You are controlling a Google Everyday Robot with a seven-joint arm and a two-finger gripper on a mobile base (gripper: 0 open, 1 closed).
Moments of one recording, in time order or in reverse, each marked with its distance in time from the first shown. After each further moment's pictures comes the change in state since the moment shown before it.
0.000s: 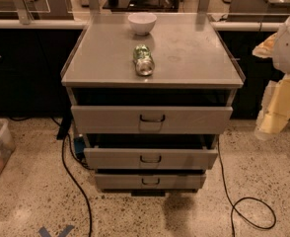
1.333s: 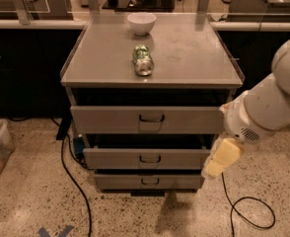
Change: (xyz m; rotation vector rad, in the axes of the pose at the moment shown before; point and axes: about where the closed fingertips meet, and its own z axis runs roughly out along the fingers) arm -0.008 0.039 0.149 -0.056 -0.131 0.184
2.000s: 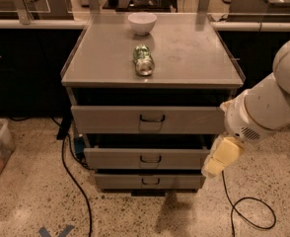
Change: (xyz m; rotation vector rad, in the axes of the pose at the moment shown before) arm -0.003 -0.004 -0.001 0.024 -0.010 -0.005
